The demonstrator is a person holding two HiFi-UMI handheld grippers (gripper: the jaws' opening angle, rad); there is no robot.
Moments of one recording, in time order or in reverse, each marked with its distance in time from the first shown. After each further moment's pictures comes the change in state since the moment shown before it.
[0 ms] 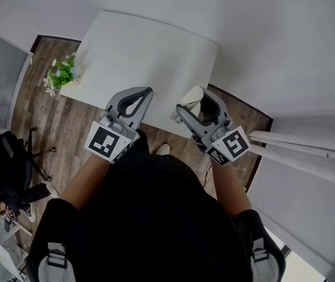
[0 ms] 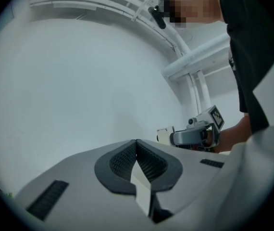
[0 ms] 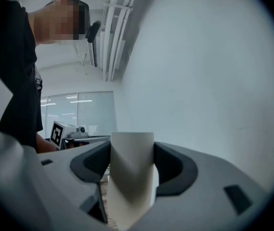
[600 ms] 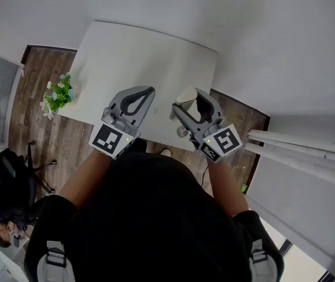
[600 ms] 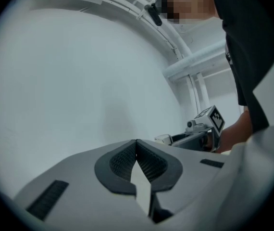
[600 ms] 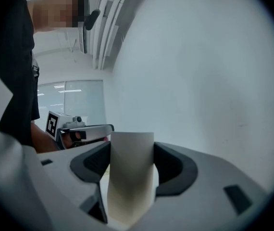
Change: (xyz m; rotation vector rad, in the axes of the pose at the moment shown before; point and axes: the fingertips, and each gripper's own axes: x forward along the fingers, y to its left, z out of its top) left arm 0.051 0.090 -0.017 -0.011 0.001 -0.094; right arm 0.088 -0.061 -0.028 -0.012 0.113 -0.121
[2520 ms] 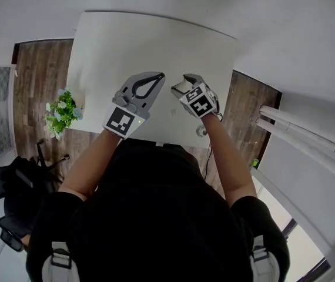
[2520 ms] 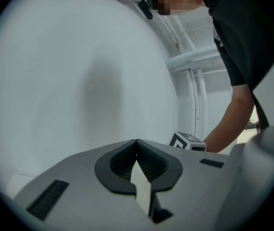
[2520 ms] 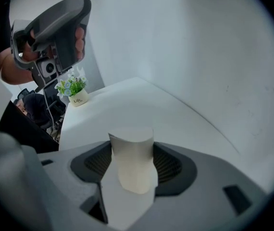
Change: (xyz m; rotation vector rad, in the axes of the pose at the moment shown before) left arm 0.071 0.131 -0.118 -0.040 0.089 -0.135; right arm 0.164 -0.105 -0.256 -0.074 0.884 -0.025
